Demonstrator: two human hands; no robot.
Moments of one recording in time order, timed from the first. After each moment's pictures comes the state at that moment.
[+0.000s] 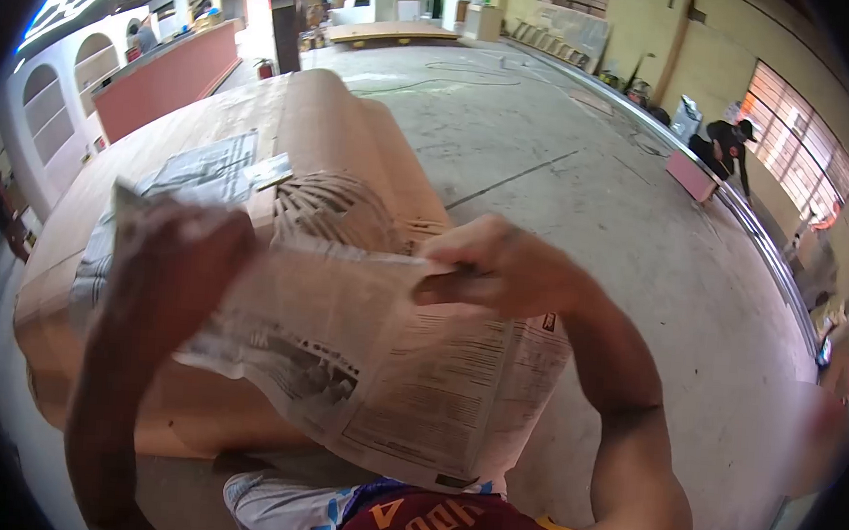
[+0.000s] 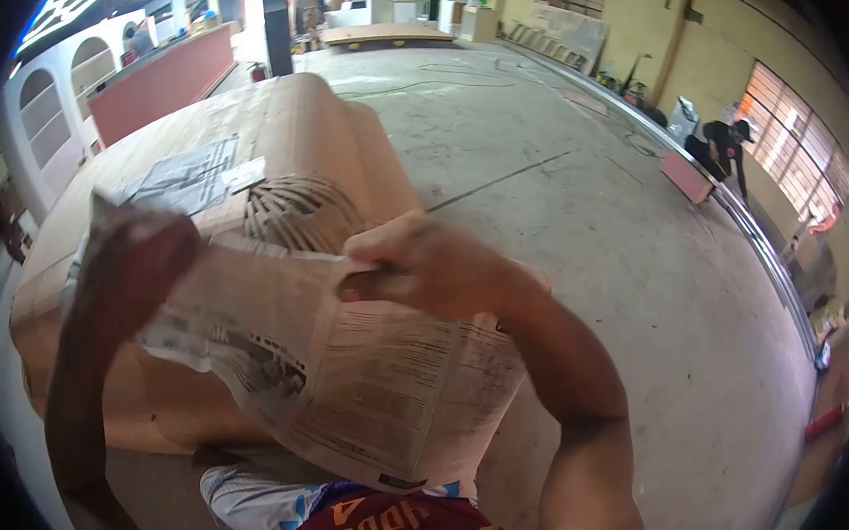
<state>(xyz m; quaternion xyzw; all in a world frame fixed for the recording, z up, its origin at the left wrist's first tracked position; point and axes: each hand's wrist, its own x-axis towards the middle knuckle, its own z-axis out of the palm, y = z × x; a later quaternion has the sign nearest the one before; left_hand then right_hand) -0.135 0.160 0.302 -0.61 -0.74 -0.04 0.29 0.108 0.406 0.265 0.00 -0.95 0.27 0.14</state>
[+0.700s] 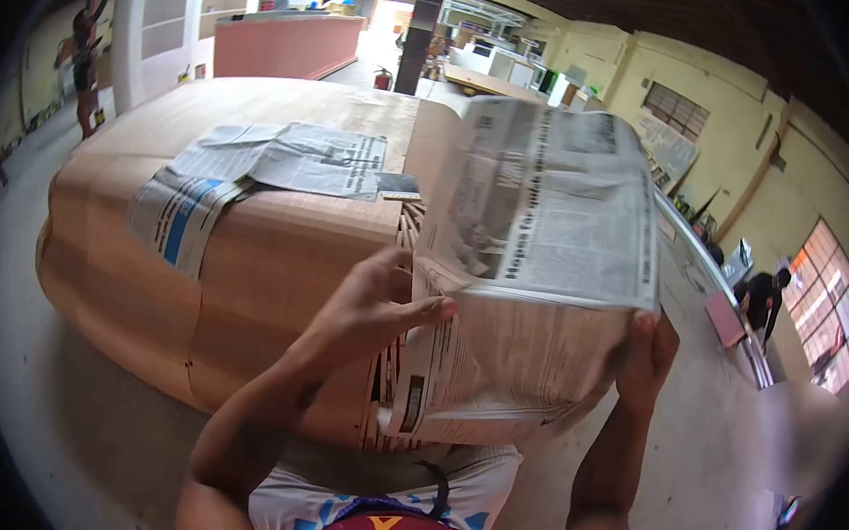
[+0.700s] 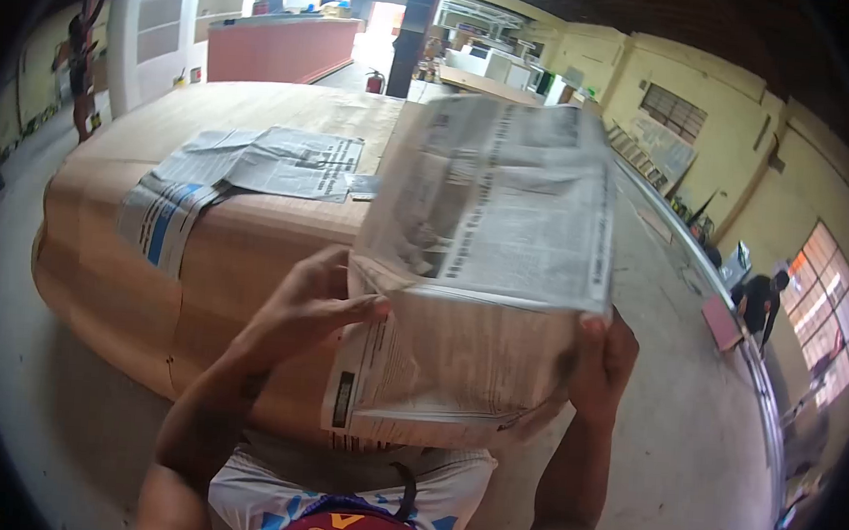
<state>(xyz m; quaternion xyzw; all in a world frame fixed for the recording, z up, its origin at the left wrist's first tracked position) -0.147 0.152 0.206 -0.43 -0.53 -0.67 -0.28 0.125 0.388 0.232 -0.13 -0.80 0.24 0.53</state>
